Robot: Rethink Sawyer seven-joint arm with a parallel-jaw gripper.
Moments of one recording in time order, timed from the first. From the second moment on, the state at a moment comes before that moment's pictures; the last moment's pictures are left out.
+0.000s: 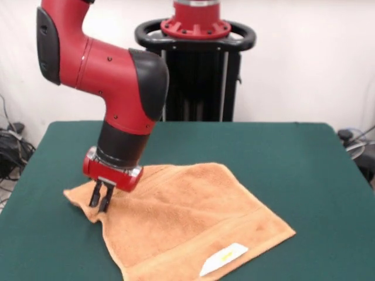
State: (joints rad) arm -0.33 -0.33 -0.17 1.47 -0.50 0.17 2.04
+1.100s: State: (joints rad) arm -0.48 -0.34 -0.27 1.70 -0.73 -0.18 2.04
